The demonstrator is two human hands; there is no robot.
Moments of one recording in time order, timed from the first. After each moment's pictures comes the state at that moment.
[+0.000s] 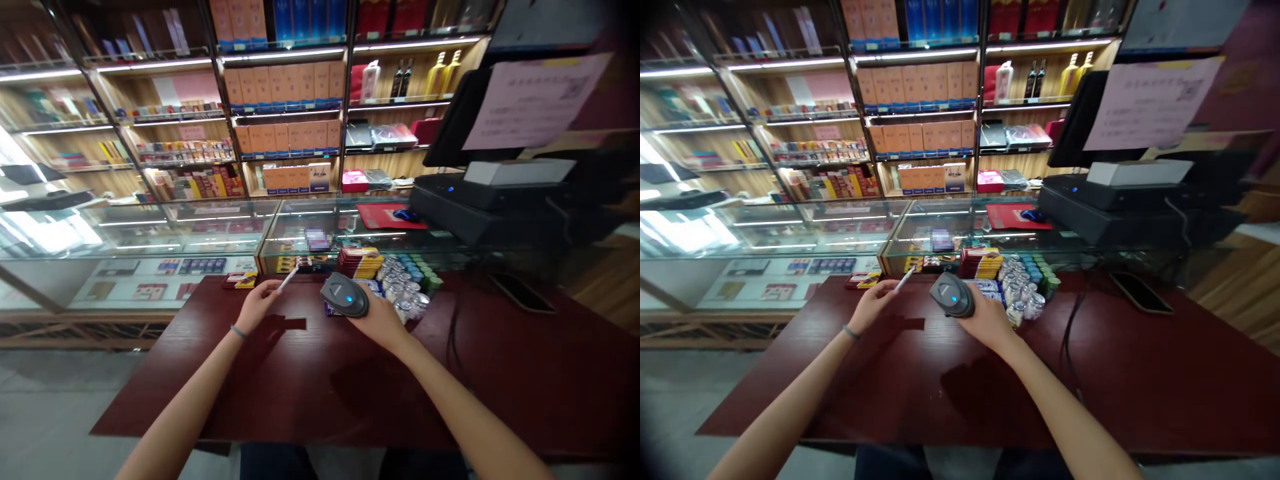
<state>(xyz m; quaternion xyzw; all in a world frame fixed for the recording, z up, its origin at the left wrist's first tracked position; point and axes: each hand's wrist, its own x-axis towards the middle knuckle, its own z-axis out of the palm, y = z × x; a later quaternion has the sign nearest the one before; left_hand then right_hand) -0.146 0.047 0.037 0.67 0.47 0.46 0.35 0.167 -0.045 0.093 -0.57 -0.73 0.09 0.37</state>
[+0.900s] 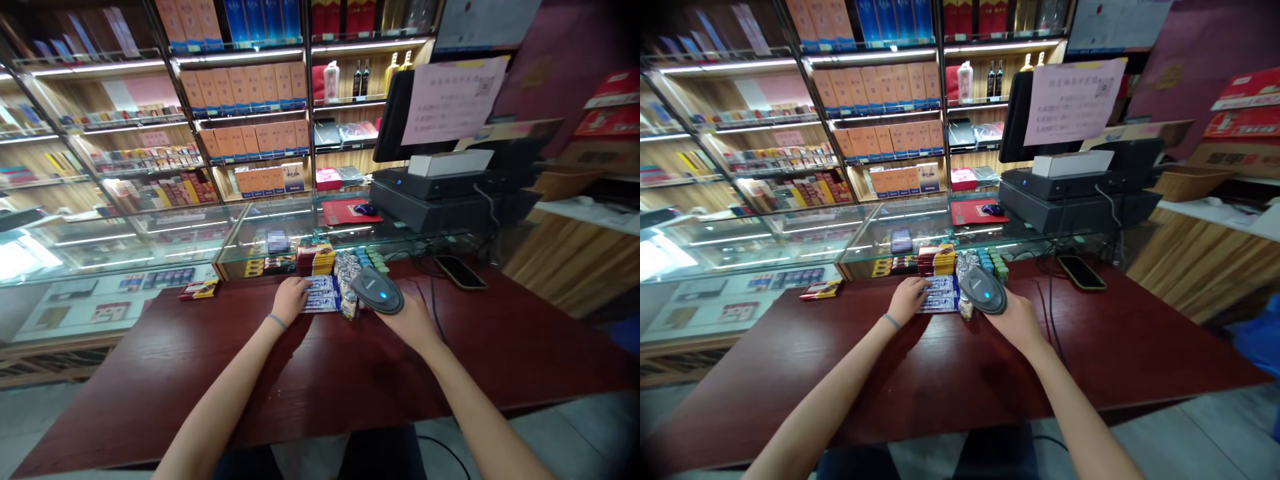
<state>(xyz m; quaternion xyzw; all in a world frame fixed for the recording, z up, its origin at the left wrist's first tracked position) 0.050 0.053 0.028 0.88 0.38 0.27 0.00 0.325 -0.095 0.082 -0.64 -0.65 0.04 0.41</state>
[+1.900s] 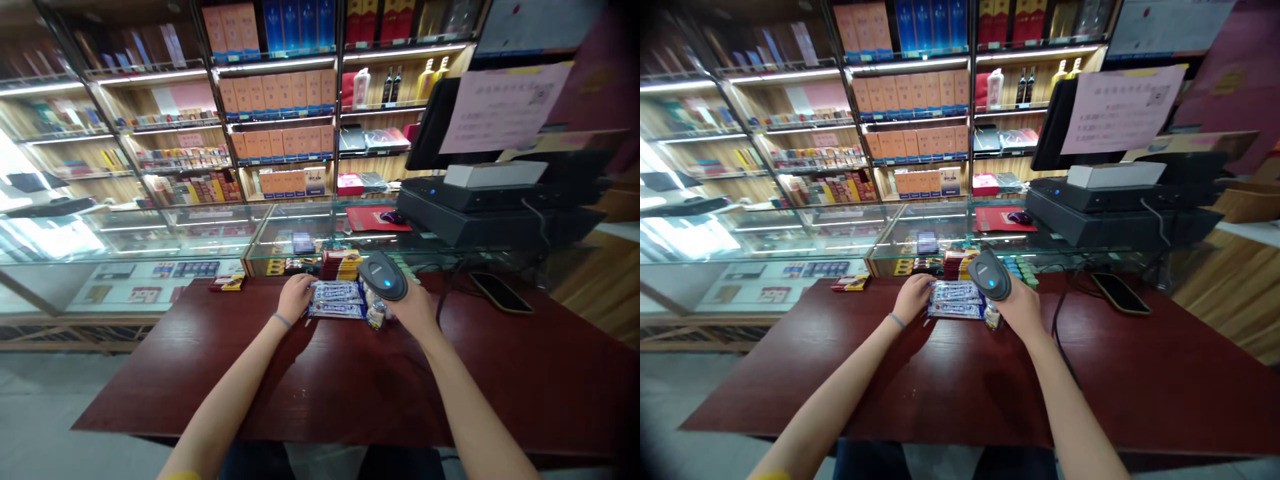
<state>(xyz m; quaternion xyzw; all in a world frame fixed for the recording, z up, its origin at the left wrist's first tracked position) 0.001 0.059 0.036 0.83 0.40 0.40 0.03 0.282 -0.043 0.102 -0.61 -0.64 -0.01 0.46</state>
